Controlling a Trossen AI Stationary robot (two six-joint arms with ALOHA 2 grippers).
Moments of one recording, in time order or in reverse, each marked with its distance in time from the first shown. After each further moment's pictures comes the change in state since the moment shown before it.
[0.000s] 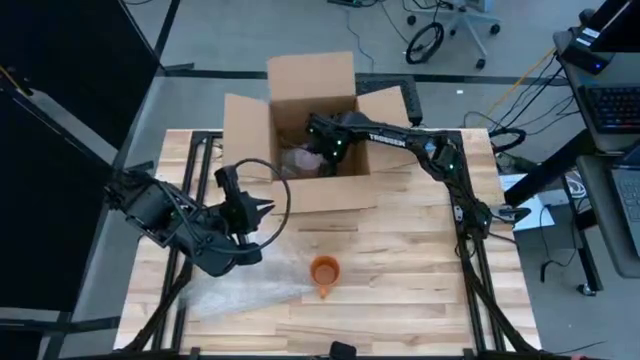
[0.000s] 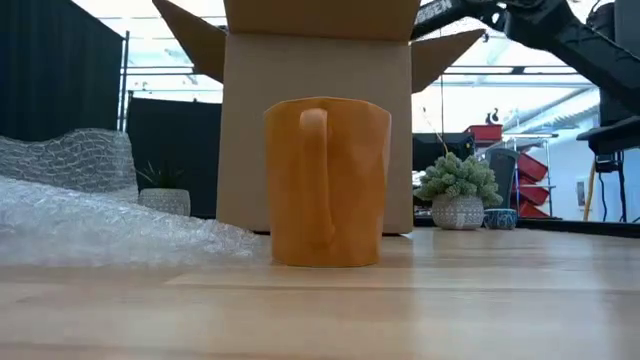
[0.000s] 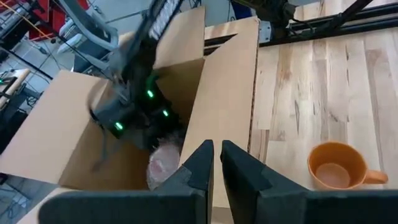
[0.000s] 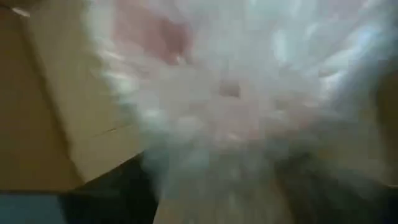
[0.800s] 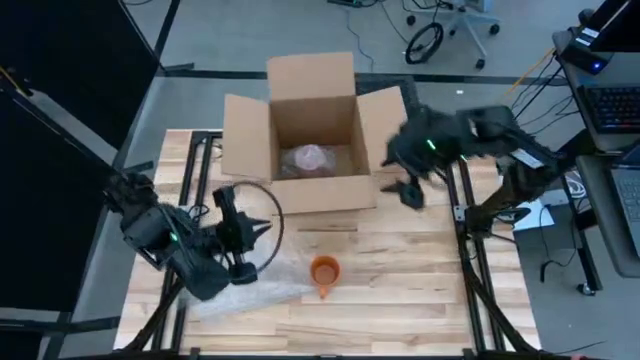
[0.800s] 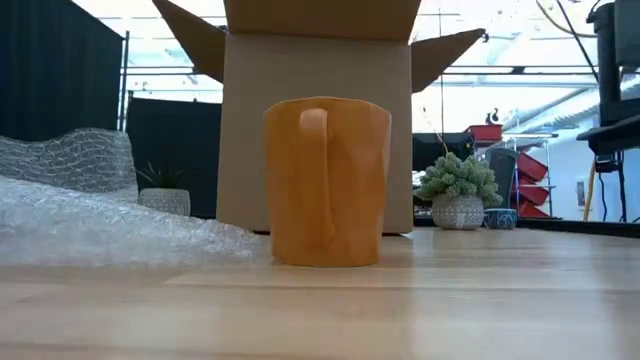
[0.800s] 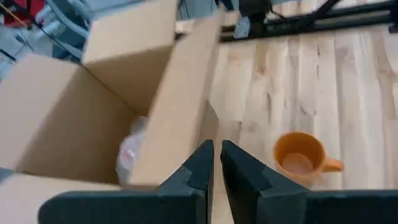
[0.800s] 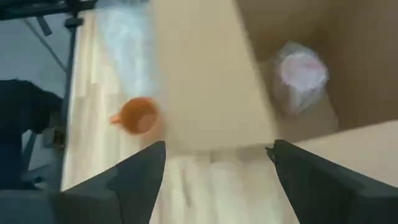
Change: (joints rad) left arm -0.139 -0.001 -0.149 0.001 0.011 -0.246; right arm 0.565 -0.660 0.135 -0.442 0.234 0.387
